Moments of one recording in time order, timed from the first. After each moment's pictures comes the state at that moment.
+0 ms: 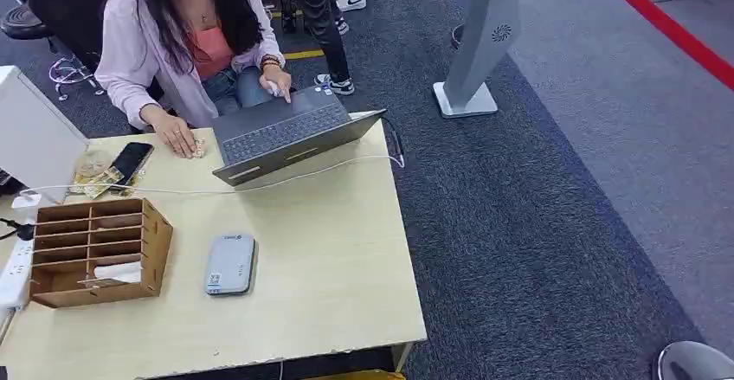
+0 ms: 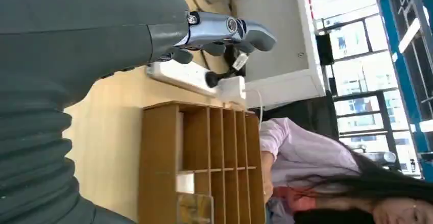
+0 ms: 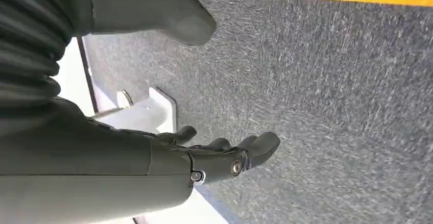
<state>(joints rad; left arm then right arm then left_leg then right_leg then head) -0.01 -0.17 0.96 -1.50 -0.22 -0.59 -0.64 -0.05 0.16 0.21 -0.18 0.37 -0.50 0.38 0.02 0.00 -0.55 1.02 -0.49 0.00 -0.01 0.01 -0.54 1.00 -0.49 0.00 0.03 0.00</state>
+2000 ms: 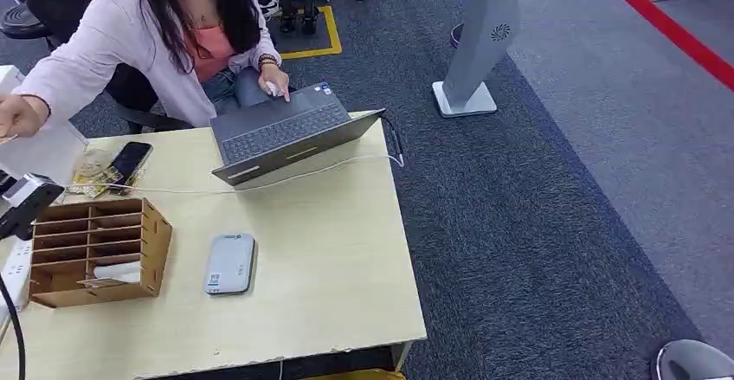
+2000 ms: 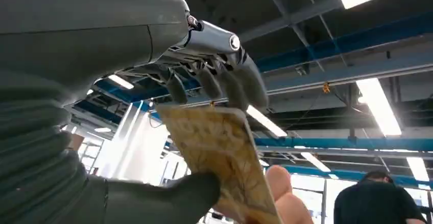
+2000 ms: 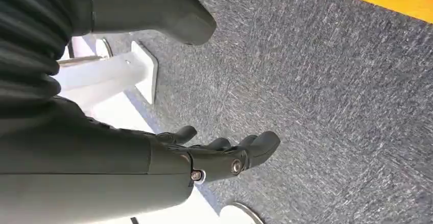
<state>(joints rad) -0.51 0.35 0.10 -1.21 -1.16 0.56 -0.26 -0.06 0.13 0.27 -0.16 0.50 -0.41 0.34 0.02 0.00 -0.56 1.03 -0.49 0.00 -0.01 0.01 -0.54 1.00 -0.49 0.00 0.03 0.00</state>
